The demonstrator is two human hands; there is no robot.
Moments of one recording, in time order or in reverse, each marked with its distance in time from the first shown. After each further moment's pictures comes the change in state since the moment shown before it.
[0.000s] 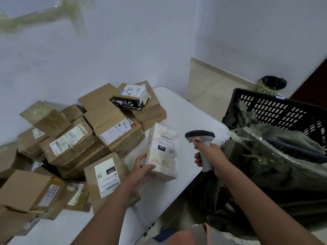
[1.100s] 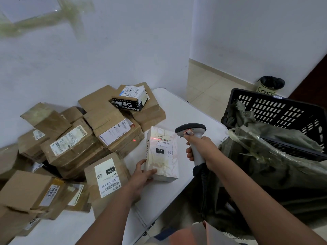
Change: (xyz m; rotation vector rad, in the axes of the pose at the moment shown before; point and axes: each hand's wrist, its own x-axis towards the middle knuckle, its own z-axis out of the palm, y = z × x) left_hand -0.008 -0.012 0.008 0.032 0.070 -0.007; right_hand -0.013 -0.023 0.017 0.018 -0.065 0.000
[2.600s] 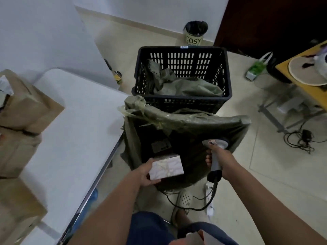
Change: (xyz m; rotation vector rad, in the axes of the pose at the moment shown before) left_hand -0.009 -0.121 0.345 0.309 -0.192 -0.672; right_hand -0.022 0.177 -0.389 0.409 0.541 0.408
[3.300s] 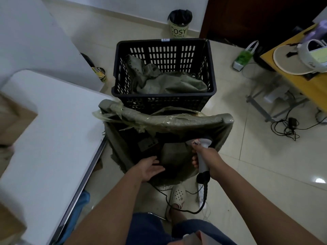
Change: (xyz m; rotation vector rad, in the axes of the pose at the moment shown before) left_hand 0.045 0.017 0.055 -0.139 -0.095 -0.013; right_hand 0.010 -0.008 -0.010 -0.132 -0.053 -0.031
